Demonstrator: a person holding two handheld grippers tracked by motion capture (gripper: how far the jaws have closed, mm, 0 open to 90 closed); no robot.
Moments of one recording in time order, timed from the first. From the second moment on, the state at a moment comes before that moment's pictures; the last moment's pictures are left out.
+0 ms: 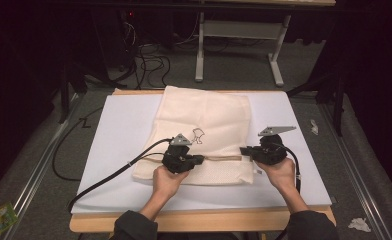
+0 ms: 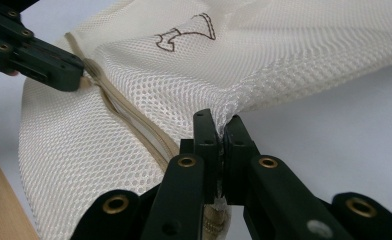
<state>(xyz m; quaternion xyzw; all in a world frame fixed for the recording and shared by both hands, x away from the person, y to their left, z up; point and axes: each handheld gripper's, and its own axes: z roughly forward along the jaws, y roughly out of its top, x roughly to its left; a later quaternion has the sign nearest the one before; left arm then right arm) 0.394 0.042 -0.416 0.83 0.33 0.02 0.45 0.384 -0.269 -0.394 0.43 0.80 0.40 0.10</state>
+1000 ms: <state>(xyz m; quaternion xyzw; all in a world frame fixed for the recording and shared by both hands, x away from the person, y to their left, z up) 0.395 0.057 -0.412 0.82 0.35 0.03 0.45 0.390 -0.272 -0.397 0.45 0.80 0.39 0.11</state>
